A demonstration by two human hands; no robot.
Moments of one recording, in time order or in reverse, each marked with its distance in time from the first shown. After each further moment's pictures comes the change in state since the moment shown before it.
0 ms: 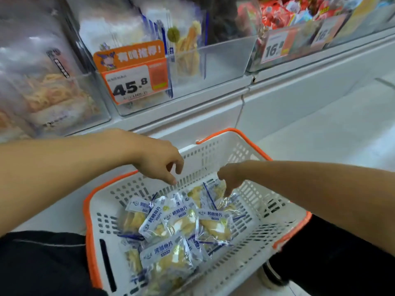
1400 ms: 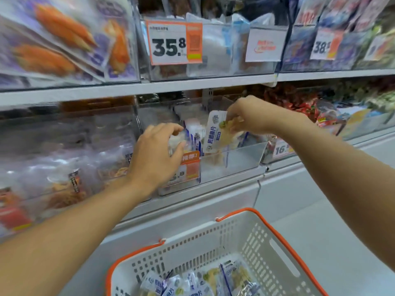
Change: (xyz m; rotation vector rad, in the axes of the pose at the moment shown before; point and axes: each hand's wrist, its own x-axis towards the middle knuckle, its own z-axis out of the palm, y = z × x) left_hand -0.087 -0.033 -0.070 -0.326 1.575 -0.321; right_hand -0.224 0.003 -0.268 -0.031 1.121 -0.253
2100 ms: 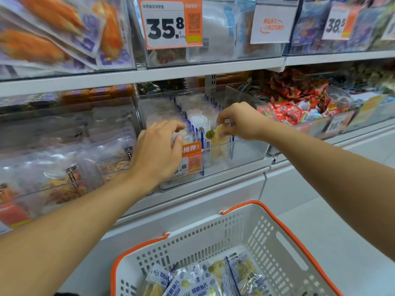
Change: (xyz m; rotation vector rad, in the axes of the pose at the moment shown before) left_hand 0.000 -0.003 0.009 0.045 -0.081 -0.026; right_hand 0.021 0.008 0.062 0.155 0.096 -0.076
